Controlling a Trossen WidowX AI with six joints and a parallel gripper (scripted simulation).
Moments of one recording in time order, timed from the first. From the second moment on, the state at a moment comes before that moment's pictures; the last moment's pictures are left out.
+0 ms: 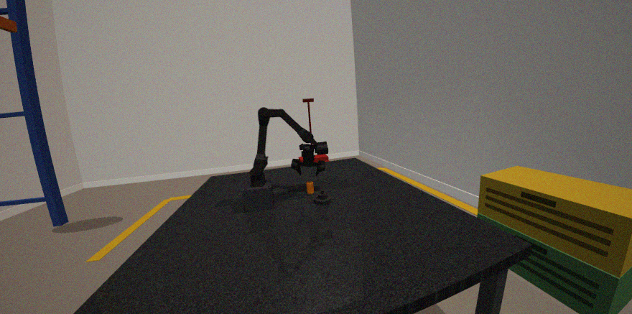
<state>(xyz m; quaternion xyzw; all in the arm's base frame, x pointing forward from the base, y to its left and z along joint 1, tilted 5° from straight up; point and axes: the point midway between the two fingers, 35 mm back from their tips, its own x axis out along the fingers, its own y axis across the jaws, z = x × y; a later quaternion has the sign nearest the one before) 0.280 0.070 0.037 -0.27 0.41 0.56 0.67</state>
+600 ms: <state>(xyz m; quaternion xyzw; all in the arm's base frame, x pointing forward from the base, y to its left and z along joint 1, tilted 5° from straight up) 0.280 0.059 0.069 -0.39 0.54 0.43 0.61</state>
